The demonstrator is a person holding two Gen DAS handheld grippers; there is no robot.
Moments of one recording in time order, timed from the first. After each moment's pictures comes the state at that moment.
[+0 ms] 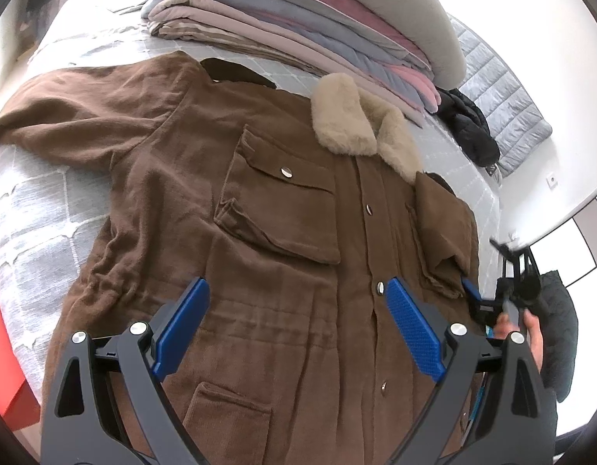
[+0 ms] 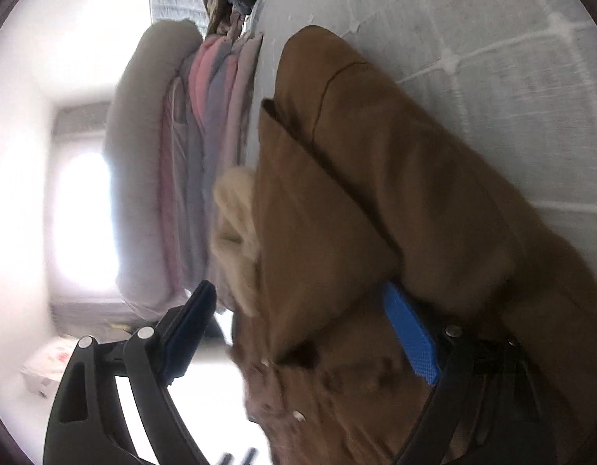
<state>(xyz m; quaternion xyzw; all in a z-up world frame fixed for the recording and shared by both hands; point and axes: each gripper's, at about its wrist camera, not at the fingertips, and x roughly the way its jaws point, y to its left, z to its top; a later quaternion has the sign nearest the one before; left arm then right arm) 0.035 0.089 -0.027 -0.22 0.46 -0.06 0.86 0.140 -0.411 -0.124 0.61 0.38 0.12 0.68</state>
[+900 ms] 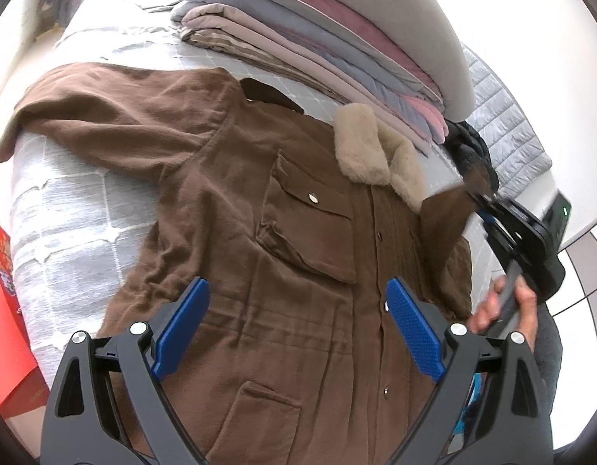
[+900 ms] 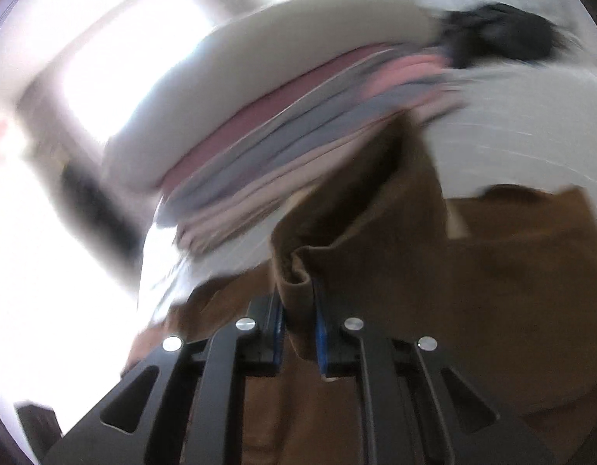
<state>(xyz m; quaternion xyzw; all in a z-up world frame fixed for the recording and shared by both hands) 0.020 0.139 -0.014 -0.27 0.43 -0.04 0.86 0.166 -0.193 0.023 0.22 0.34 0.19 0.90</state>
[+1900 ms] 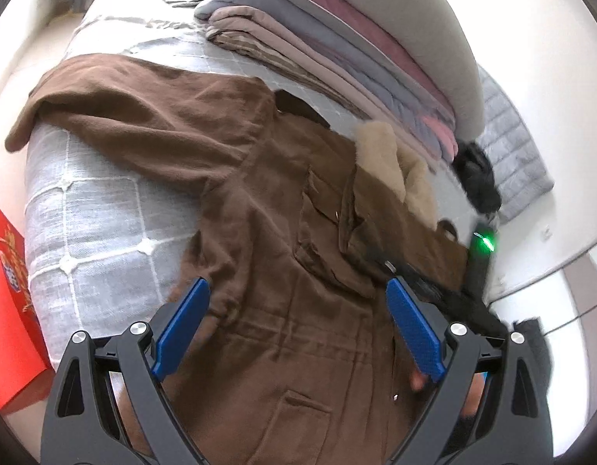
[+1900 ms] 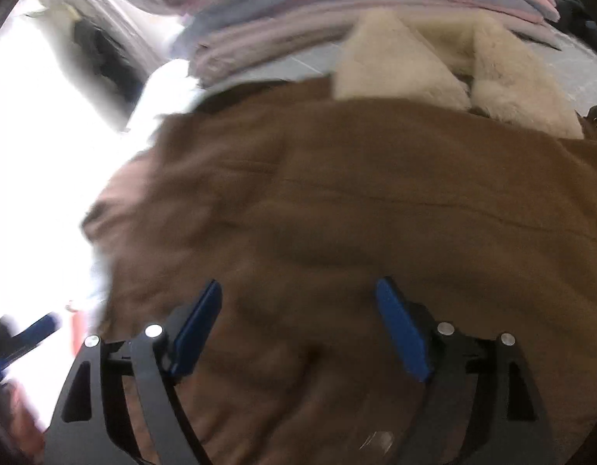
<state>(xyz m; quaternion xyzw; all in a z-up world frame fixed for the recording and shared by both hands) 0.022 0.187 -0.020 -0.31 0.42 -0.03 0.85 0.152 -0.112 -0.051 0.07 0.50 0.28 0.82</state>
